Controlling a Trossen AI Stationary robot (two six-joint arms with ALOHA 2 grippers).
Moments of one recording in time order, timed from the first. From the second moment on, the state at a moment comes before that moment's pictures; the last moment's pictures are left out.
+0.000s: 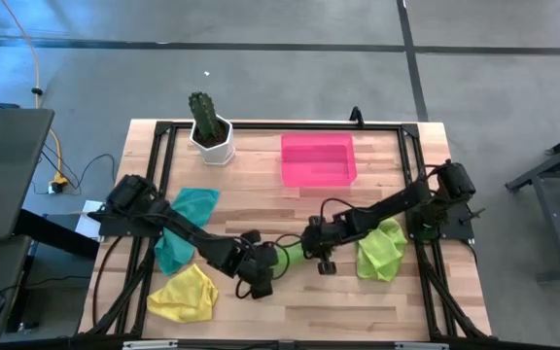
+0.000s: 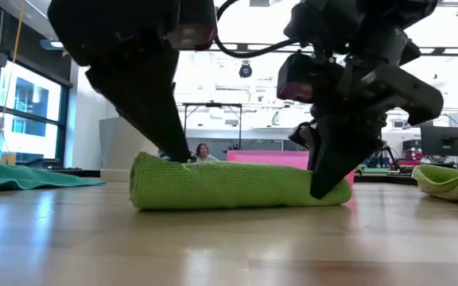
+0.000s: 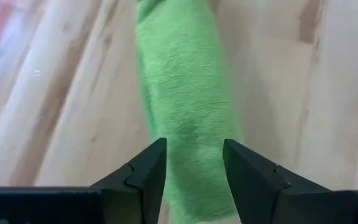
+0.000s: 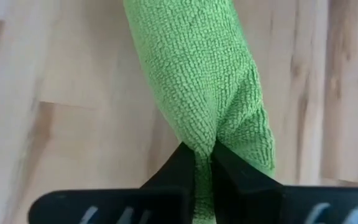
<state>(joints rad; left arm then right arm) -0.38 1.90 1.21 -0.45 -0.36 -0.65 0.25 1.81 0.90 -0.17 -0.10 0.15</state>
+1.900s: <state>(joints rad) -0.27 2.08 1.22 -0.14 -0.29 -0.49 0.04 1.71 0.90 -0.26 -0.46 0.17</state>
